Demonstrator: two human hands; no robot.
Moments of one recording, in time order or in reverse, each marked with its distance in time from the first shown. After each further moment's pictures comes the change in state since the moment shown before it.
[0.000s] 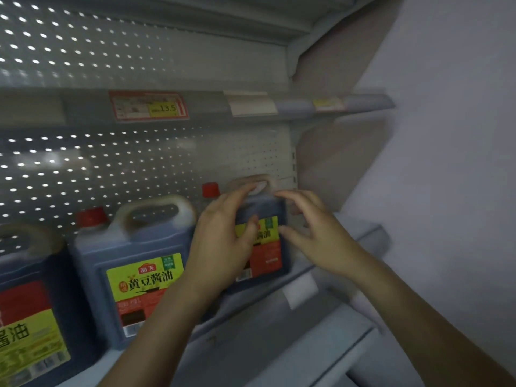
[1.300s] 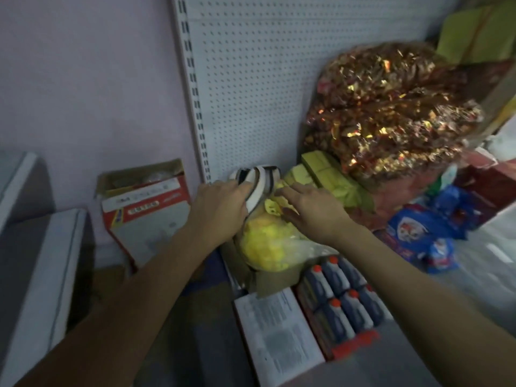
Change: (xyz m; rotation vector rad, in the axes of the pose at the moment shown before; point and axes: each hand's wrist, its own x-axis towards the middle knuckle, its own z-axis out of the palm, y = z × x) left_hand -0.519 0.270 -0.079 -0.375 -0.811 1.052; right_hand -0.668 -0.507 -0.003 -1.162 -0.121 1.282
